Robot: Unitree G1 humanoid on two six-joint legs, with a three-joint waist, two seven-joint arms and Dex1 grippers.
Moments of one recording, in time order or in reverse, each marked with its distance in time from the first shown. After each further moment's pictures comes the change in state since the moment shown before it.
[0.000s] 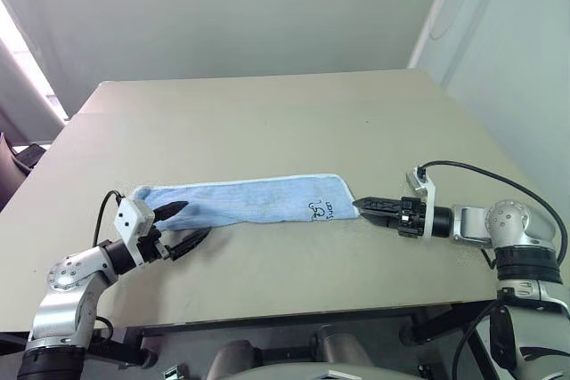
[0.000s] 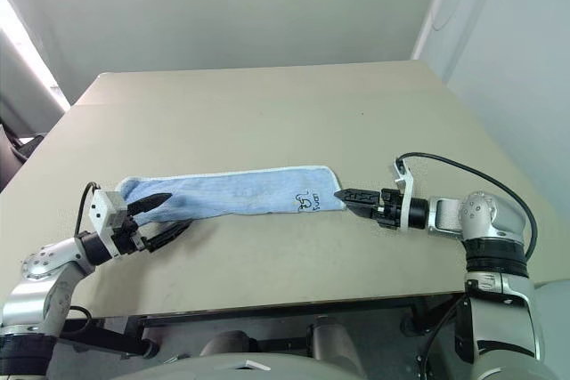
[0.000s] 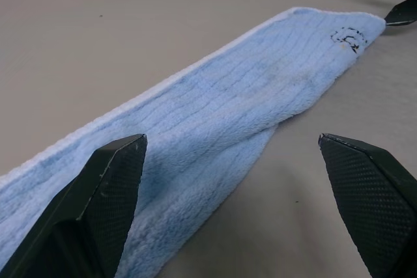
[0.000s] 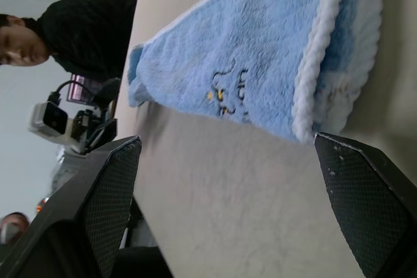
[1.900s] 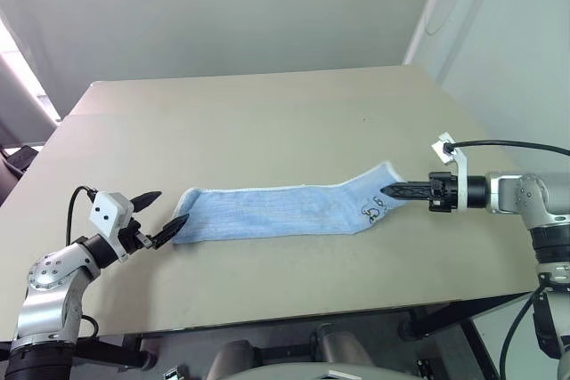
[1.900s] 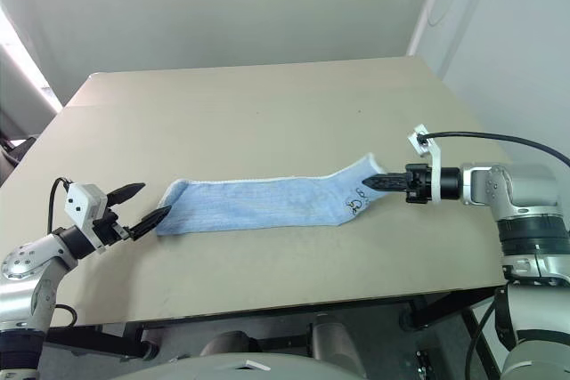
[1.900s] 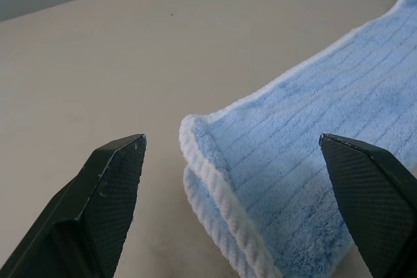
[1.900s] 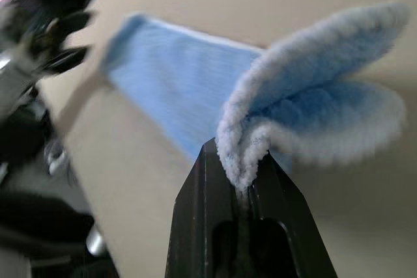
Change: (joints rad) left arm -0.024 0.023 0.079 0.084 0.032 -0.050 0.084; right arm -0.101 -0.212 0.201 -0.192 -0.169 -0.307 0.321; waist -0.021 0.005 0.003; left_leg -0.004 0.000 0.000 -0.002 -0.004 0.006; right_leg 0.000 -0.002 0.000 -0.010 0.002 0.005
